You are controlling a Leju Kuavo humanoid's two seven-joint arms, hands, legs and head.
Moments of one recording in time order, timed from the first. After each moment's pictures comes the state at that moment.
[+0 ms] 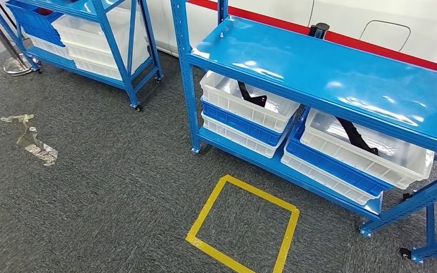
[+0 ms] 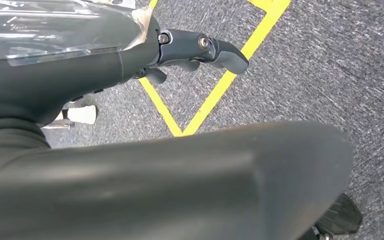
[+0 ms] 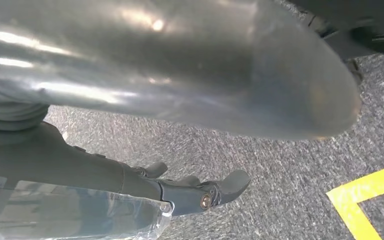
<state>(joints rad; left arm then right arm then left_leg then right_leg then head) -0.09 -0.20 1.31 -0.21 -1.05 0.27 -0.06 -0.13 -0.02 0.37 -0.19 0.25 -0.11 0.15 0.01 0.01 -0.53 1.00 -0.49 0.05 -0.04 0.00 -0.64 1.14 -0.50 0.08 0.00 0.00</state>
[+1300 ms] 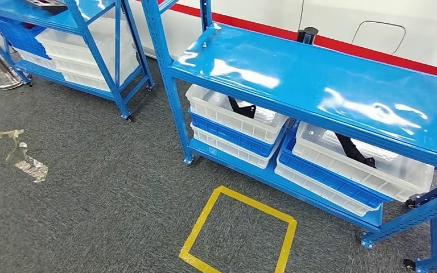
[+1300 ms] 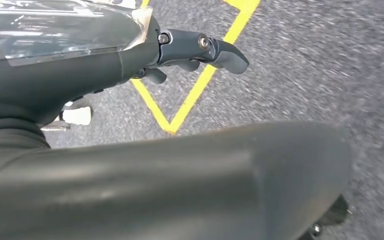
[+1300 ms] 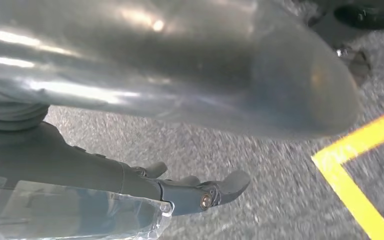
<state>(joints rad) -0.09 -0.18 1.31 -0.21 -1.06 0.26 -0.06 -0.11 -0.02 0.34 -0.19 0.25 -0.12 0.14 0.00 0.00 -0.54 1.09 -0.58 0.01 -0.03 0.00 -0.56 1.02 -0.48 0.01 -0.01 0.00</state>
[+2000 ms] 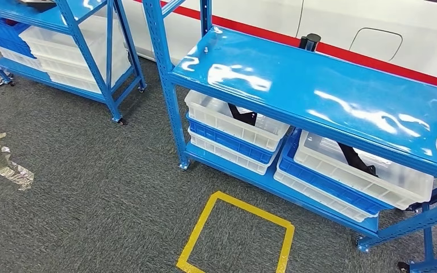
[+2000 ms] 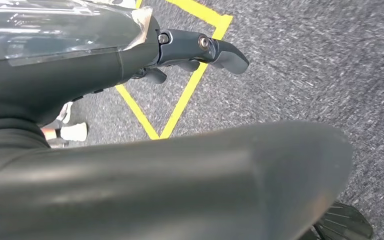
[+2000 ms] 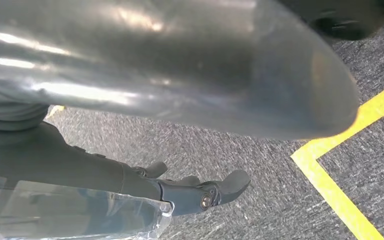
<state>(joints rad) -0.09 -0.18 1.30 -0.21 -1.08 0.26 -0.06 -0.10 -0.02 0.31 -0.19 0.23 -0.13 0.13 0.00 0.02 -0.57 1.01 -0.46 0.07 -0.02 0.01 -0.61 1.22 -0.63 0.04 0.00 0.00</state>
